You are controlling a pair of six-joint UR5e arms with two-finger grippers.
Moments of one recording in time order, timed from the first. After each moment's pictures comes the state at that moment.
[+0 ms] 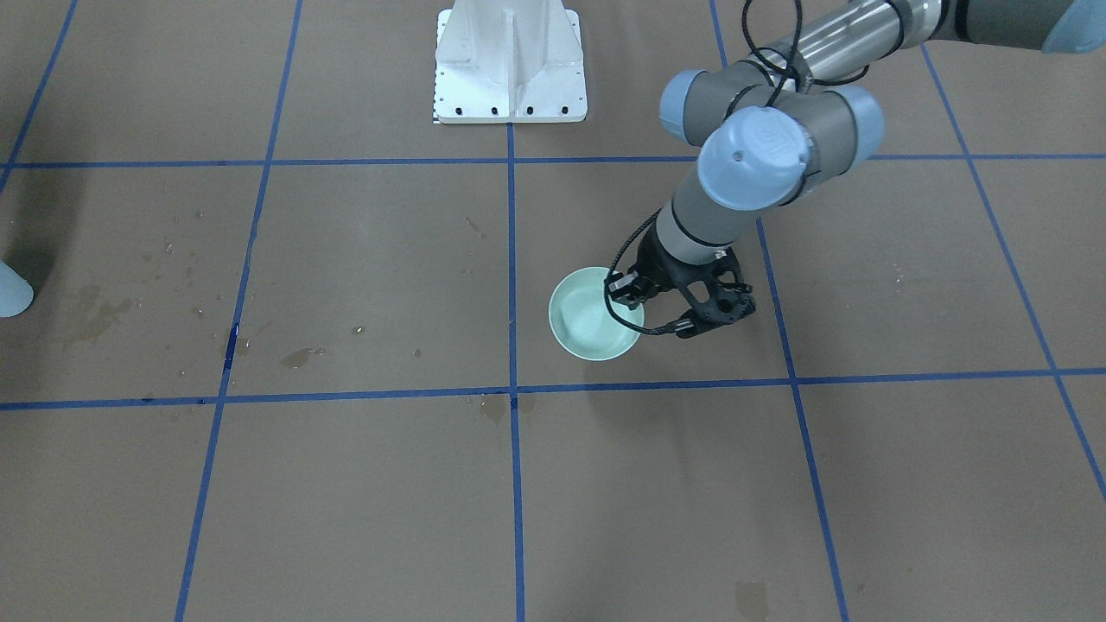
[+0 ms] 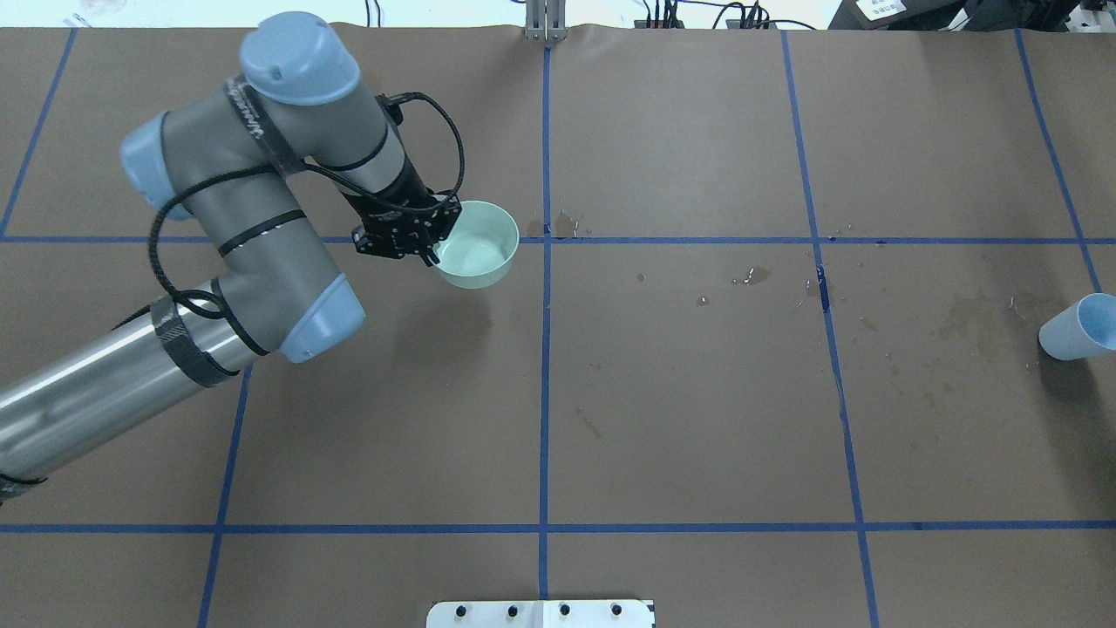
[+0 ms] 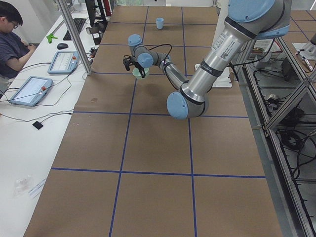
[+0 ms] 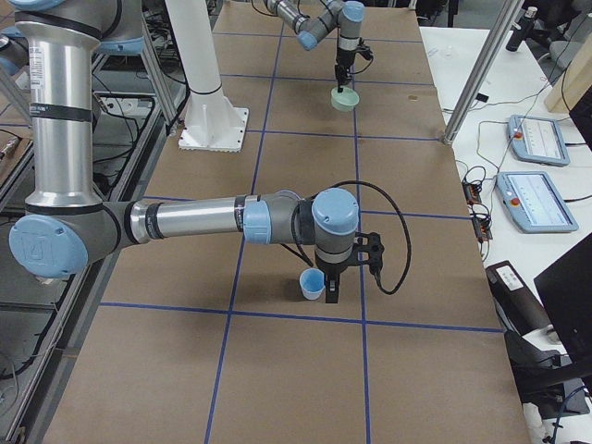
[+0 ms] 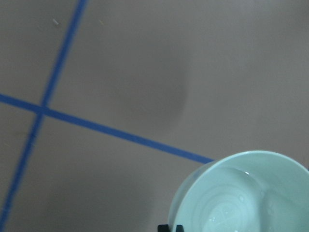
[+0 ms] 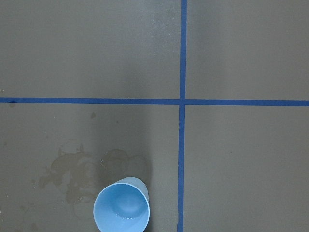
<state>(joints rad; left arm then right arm) -0.73 -2.31 -1.51 -1.67 -2.18 -1.44 1.60 -1.63 1.76 -1.64 2.39 0.02</state>
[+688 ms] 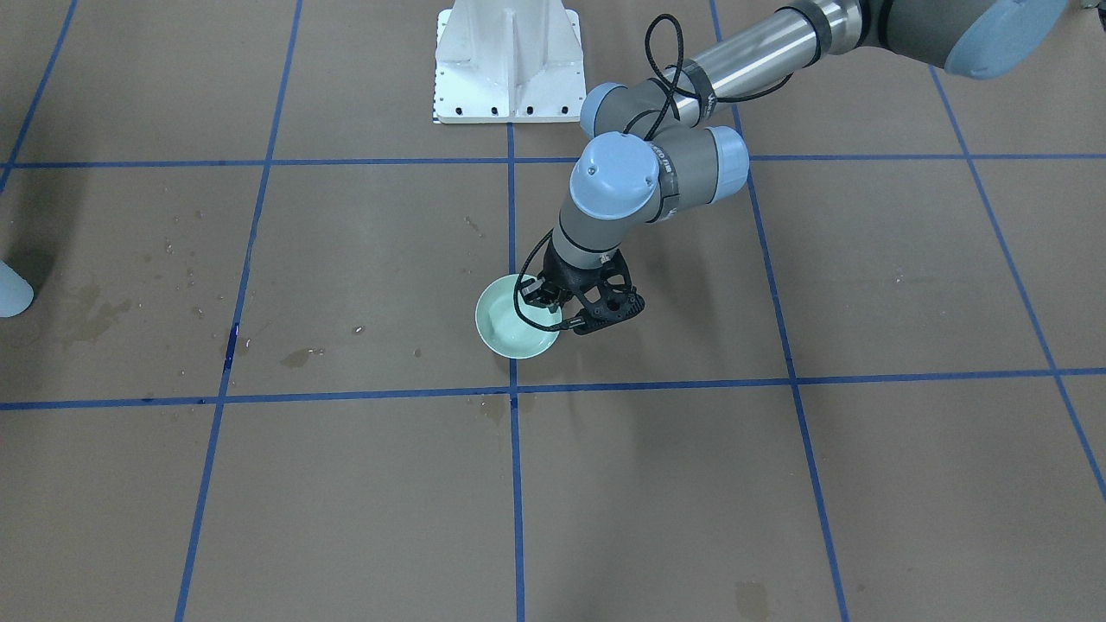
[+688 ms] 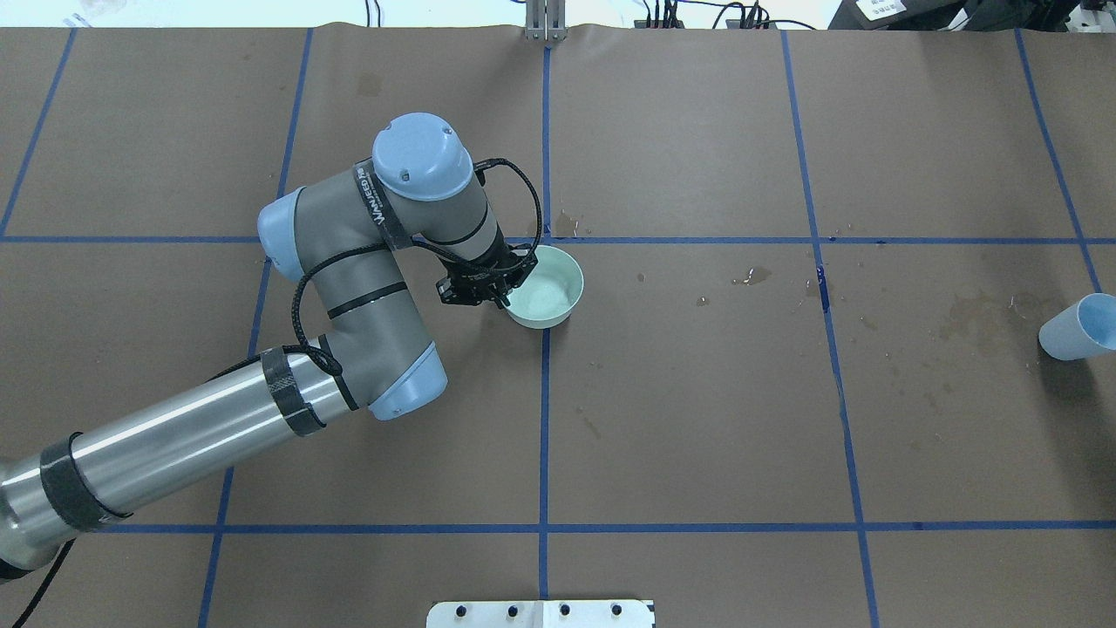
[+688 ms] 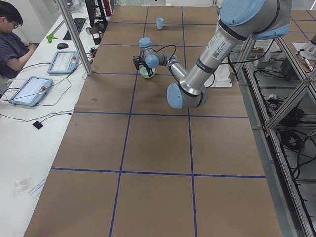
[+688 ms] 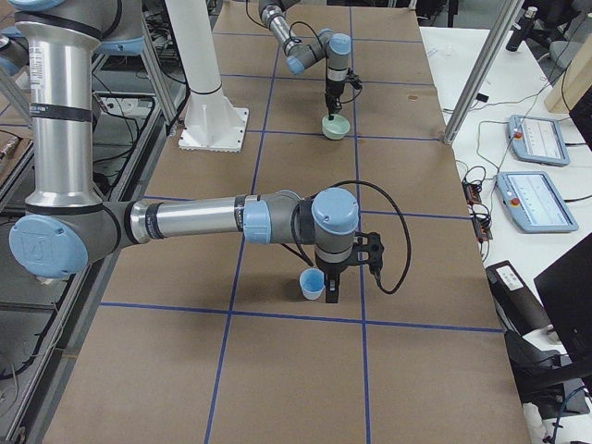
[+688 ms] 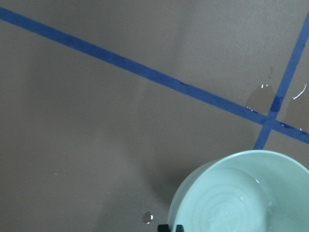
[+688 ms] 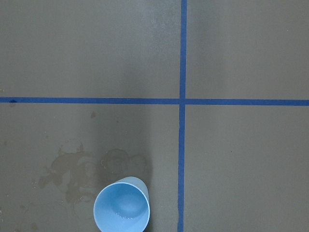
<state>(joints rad) -0.60 -2.39 -1.34 -1.85 -2.06 -1.57 1.60 -1.63 1.77 -1.64 2.39 0.02</state>
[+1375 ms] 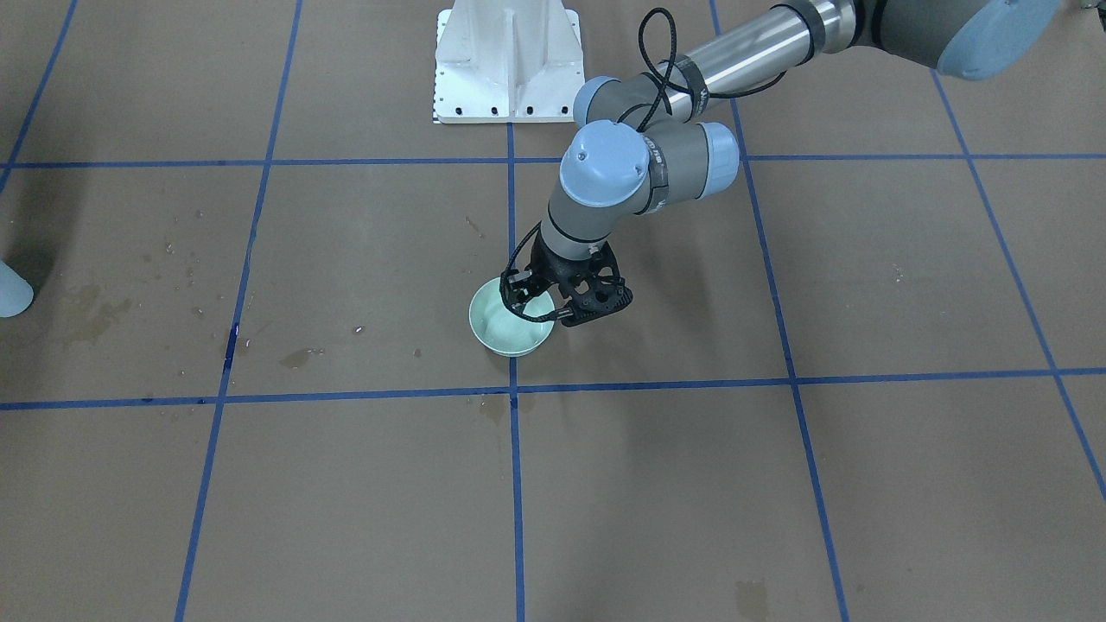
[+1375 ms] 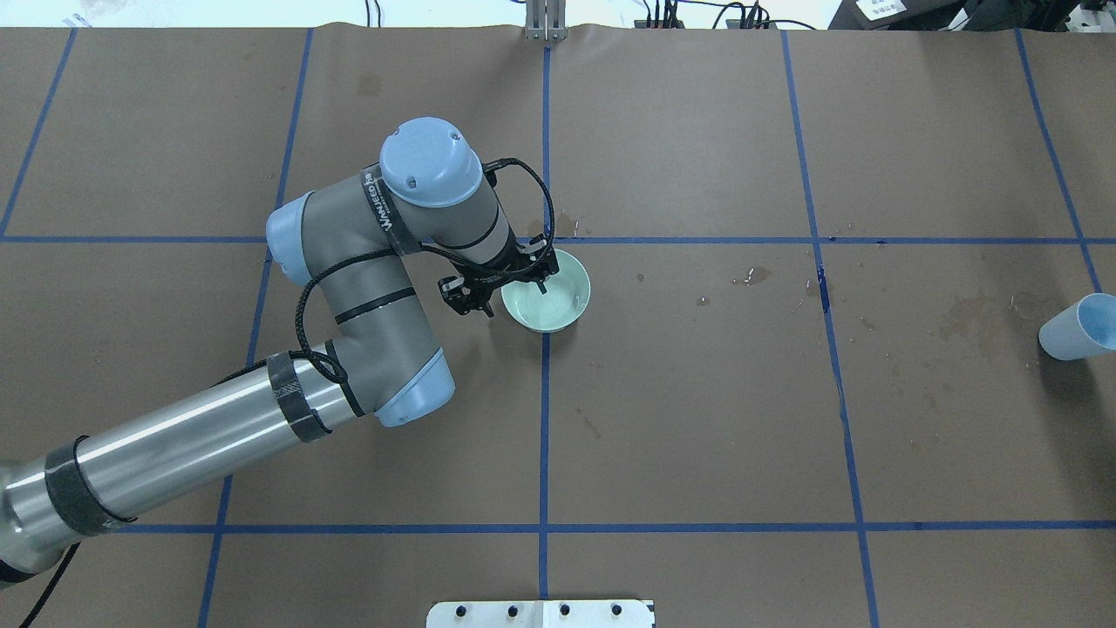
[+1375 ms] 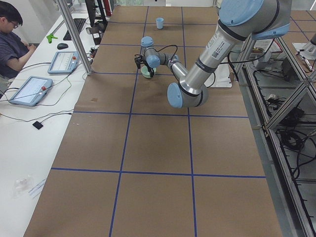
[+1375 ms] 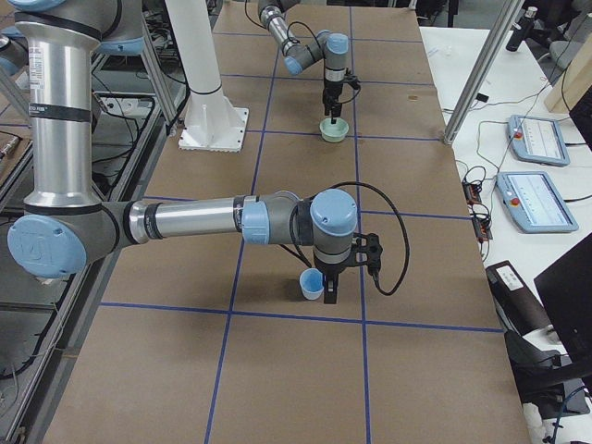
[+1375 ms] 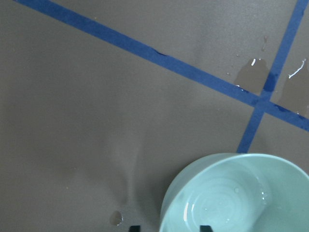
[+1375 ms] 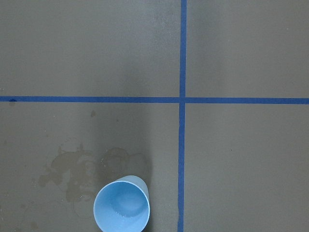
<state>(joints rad) -0.61 -2.40 -1.38 -1.86 -2.05 -1.59 1.60 -1.63 1.77 -1.64 2.40 0.02</state>
